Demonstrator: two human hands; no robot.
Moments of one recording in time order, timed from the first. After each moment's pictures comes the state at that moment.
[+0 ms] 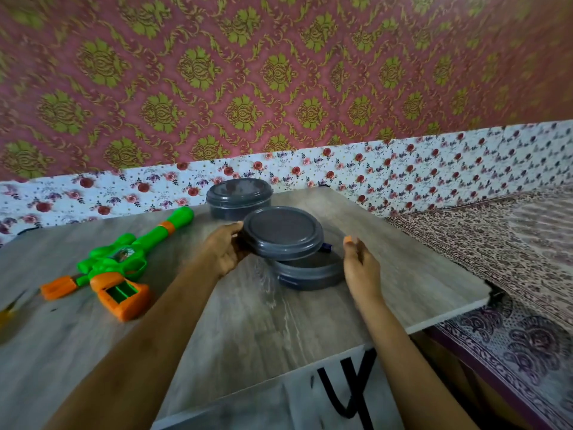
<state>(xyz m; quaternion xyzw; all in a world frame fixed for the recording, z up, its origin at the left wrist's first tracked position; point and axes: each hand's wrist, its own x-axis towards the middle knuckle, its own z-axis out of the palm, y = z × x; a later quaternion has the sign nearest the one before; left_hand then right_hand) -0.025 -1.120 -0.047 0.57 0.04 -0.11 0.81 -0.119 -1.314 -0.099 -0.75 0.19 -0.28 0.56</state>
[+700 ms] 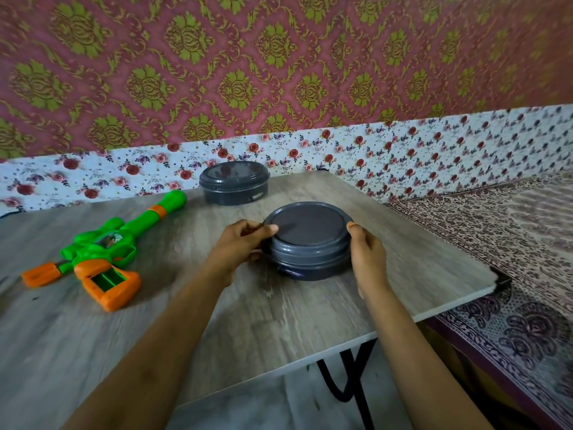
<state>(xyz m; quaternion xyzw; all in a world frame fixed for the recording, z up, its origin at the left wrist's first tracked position) -0.043 -1.135 -0.077 0.75 -0.09 -0.07 0.66 -0.114 -1.318 -0.099 -0.68 0.19 -0.30 0.64</state>
